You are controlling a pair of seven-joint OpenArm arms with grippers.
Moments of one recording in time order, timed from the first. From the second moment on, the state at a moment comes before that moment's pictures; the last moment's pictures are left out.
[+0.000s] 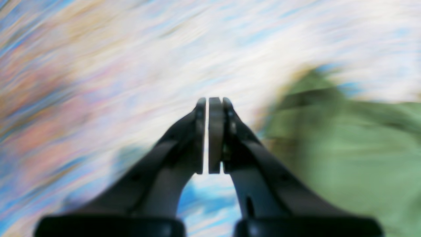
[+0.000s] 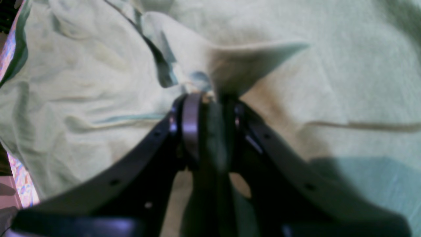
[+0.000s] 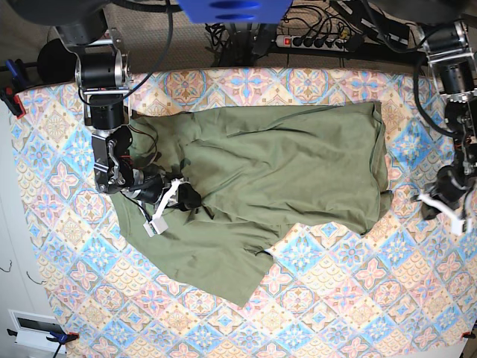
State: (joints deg) left arm -7.5 -34.9 -15.8 74.9 -45.8 -15.7 44.3; right arm 22.4 11.5 -2.5 41.7 26.9 42.9 -33.8
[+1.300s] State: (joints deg) left arm 3.6 -32.4 -24.1 79.1 -54.6 -15.1 58.6; right arm 21.9 11.5 -2.7 46.6 24.8 41.6 -37.6
